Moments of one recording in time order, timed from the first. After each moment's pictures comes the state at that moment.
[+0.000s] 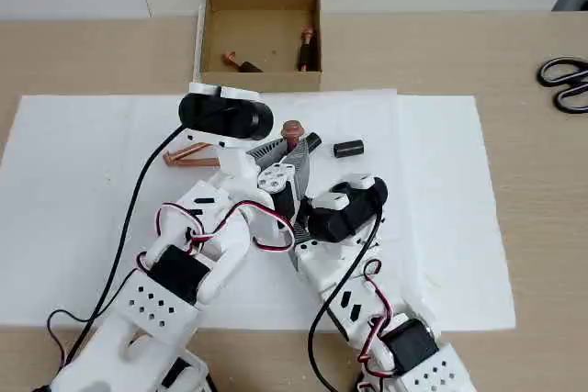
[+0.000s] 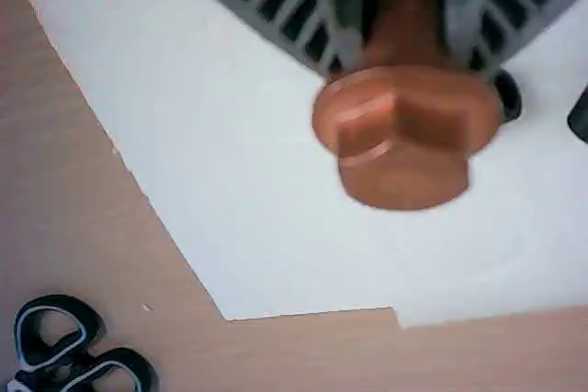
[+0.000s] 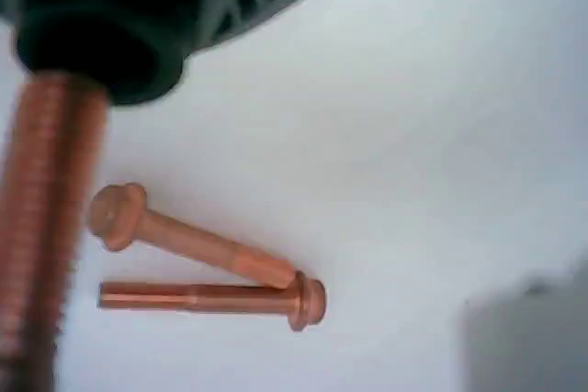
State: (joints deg) left arm 28.4 -49.5 54.9 29.8 27.4; right arm -35.3 -95.6 91.4 31.3 -10.5
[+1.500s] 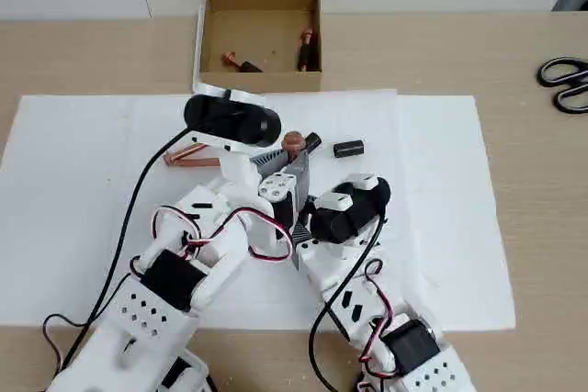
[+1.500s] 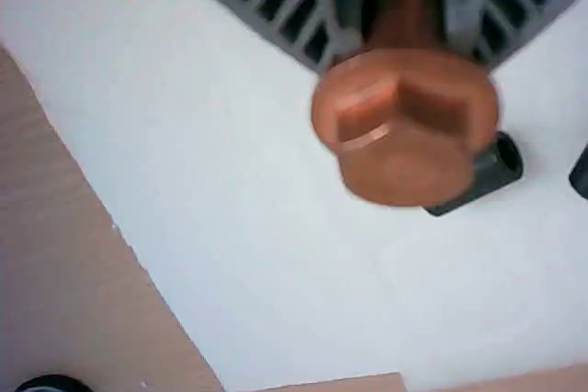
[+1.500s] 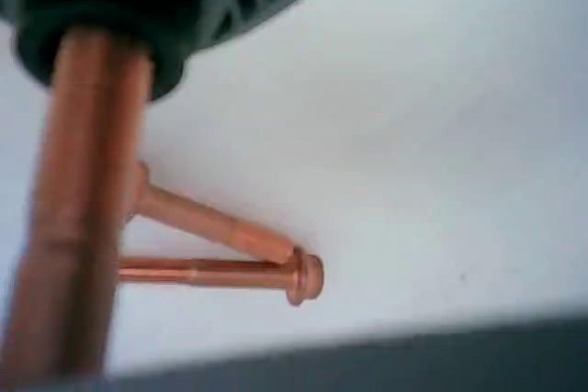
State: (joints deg) left arm 29.3 -52.2 51.9 39.2 25.0; right arm -34.9 -96.4 91.3 31.3 -10.5
